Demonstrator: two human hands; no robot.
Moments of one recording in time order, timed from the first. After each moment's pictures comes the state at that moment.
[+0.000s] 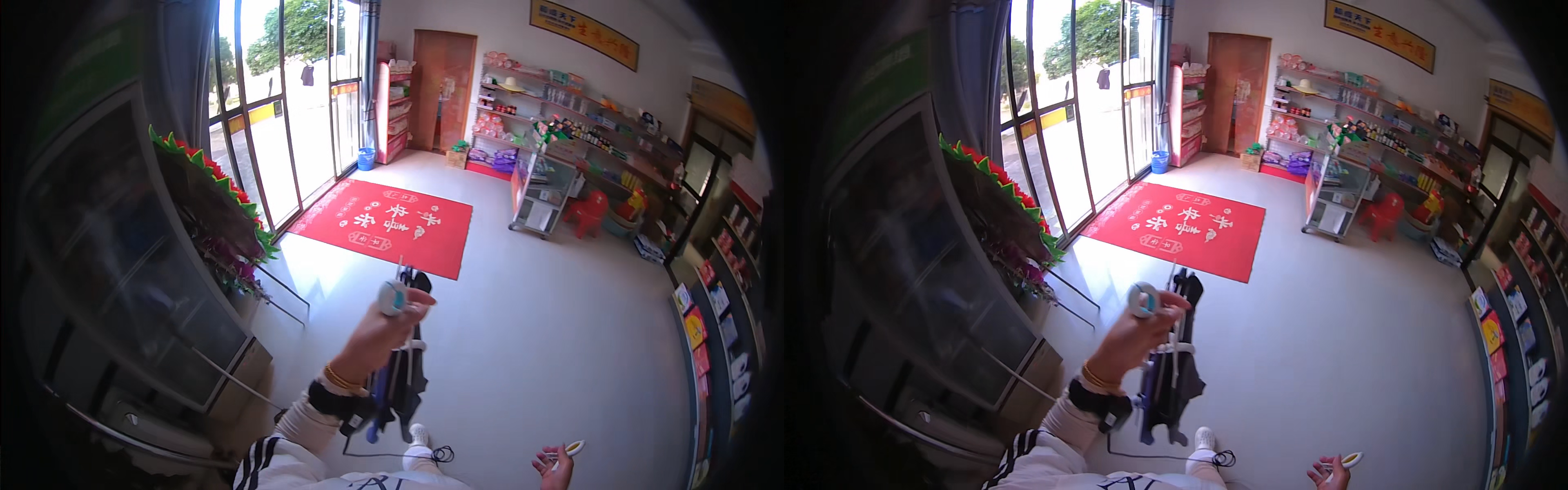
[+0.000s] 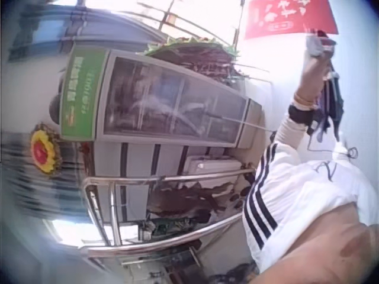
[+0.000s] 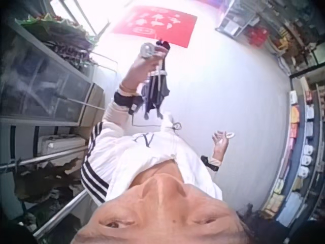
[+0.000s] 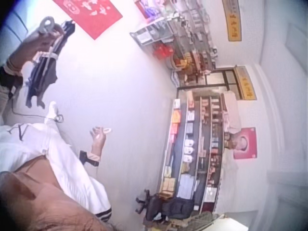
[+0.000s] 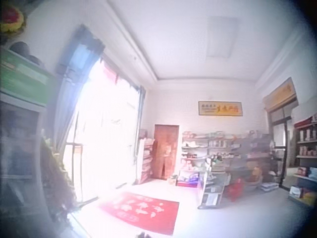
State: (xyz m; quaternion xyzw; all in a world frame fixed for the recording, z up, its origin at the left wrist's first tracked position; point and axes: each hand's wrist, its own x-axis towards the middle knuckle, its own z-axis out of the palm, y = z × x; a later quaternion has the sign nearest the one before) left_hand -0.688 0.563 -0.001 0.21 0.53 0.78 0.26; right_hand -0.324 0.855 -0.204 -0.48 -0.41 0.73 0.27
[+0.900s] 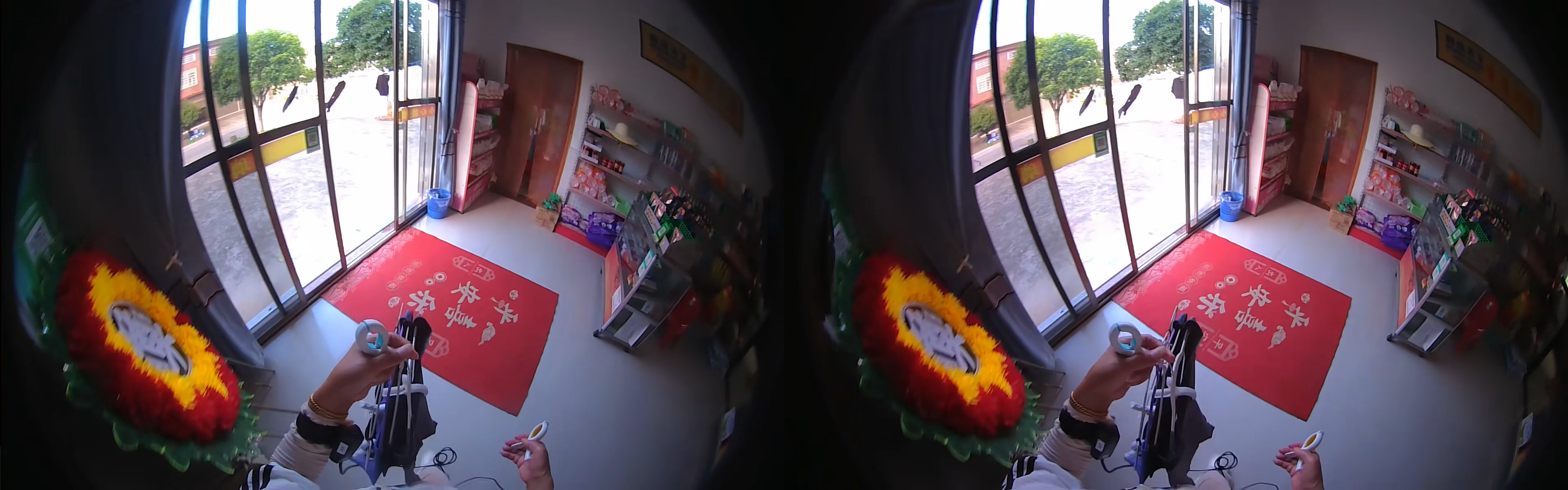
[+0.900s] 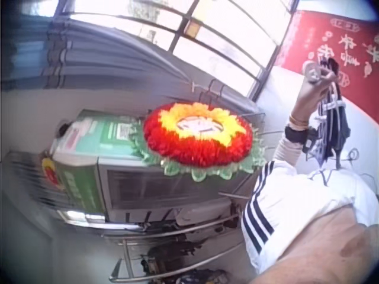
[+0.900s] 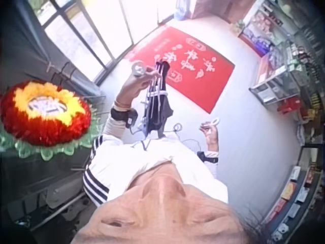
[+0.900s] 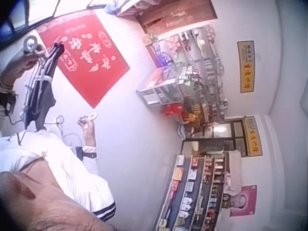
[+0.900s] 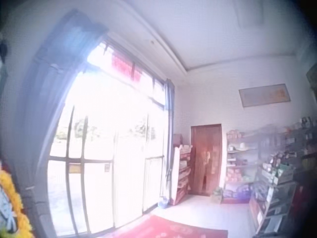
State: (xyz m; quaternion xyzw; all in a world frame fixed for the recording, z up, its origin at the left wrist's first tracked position) left_hand -1.296 0.599 -0.001 0.09 0.58 0.79 0.20; right_hand -1.130 0.961 -0.219 -0.26 -0.45 0.85 -0.01
